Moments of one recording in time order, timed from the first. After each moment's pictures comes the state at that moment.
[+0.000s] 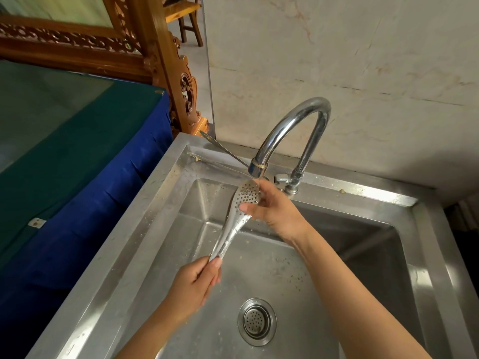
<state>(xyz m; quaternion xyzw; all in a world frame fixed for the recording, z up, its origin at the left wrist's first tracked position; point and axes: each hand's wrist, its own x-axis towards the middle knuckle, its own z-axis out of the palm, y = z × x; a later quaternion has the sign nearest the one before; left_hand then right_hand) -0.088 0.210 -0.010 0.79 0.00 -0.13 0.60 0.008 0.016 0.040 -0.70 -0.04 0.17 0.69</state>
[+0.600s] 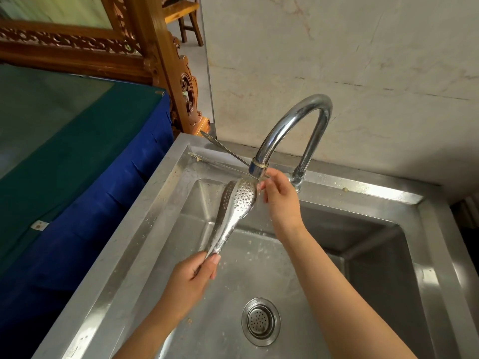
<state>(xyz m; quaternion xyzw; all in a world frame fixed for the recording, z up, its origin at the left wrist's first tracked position) -0.081 0.217 -0.011 0.82 0.01 -0.10 0.56 0.019 0.032 0.031 -0.68 0.11 -0.05 0.72</state>
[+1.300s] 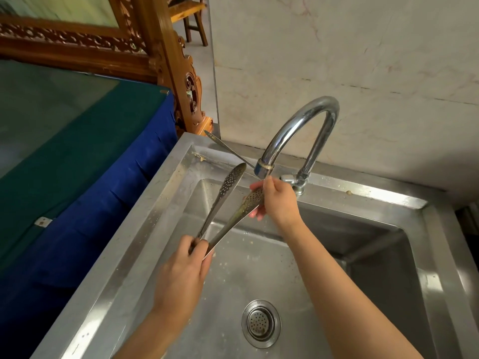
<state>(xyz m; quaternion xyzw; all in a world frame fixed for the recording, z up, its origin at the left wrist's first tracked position) -0.077 0.218 0.003 0.97 -0.09 0.18 0.14 0.028 0.037 0.036 -0.76 0.11 0.04 0.64</state>
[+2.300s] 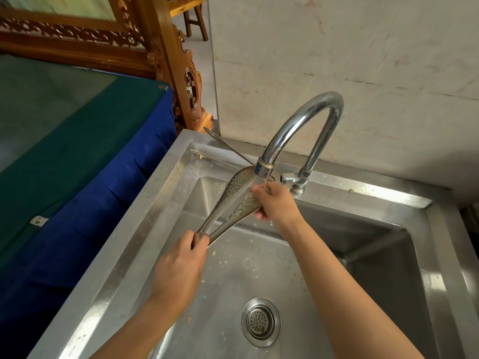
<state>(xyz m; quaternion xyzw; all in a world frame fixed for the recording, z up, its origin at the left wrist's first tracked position) -0.065 0.216 0.008 0.99 -0.10 0.12 0.06 0.032 0.033 0.028 -0.76 0.14 0.13 0.62</state>
